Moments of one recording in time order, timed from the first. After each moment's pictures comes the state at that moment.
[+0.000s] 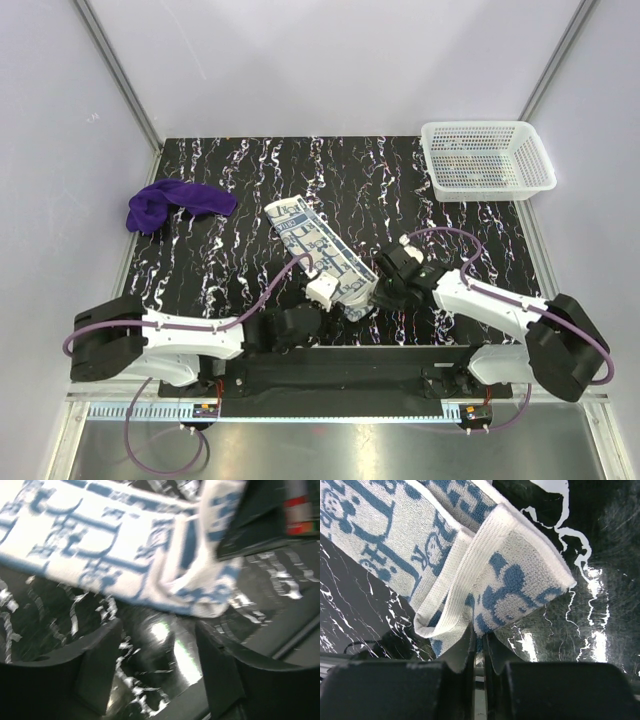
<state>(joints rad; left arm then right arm) -1.33 1.25 0.48 0.21 -0.55 -0.46 0.77 1.28 0.69 -0.49 0.08 1.13</state>
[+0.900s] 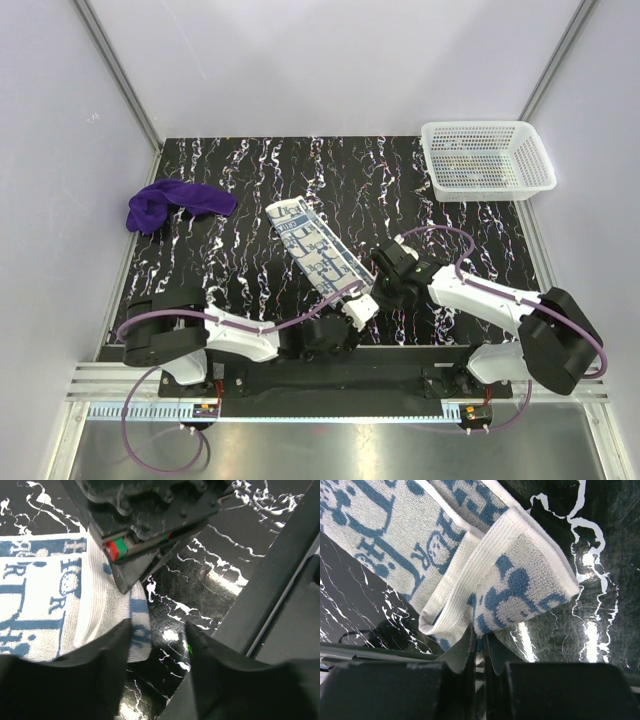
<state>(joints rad) -1.40 1.56 0.57 0.52 -0.41 -0.21 0.76 1.33 0.74 -0.52 0.02 1.10</state>
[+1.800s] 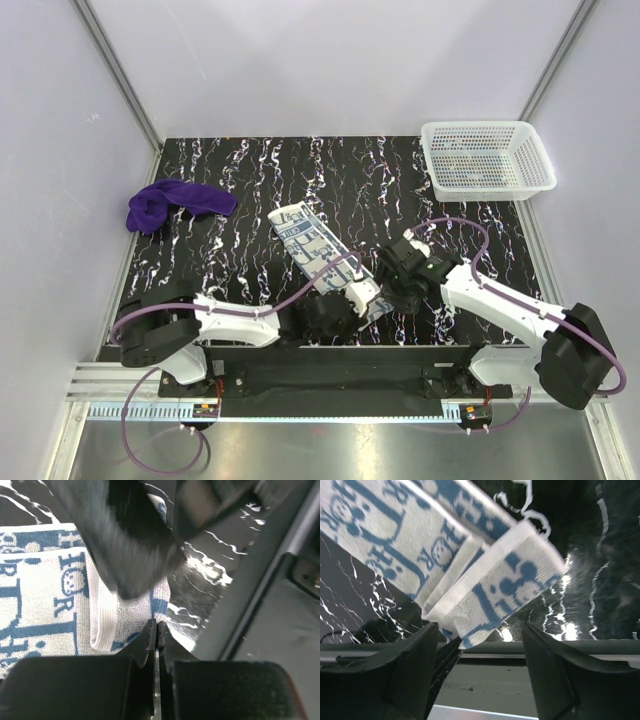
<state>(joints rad) -1.28 1.55 0.65 0.35 -0.15 -0.27 0.76 1.24 0.81 -0.74 0.08 1.06</state>
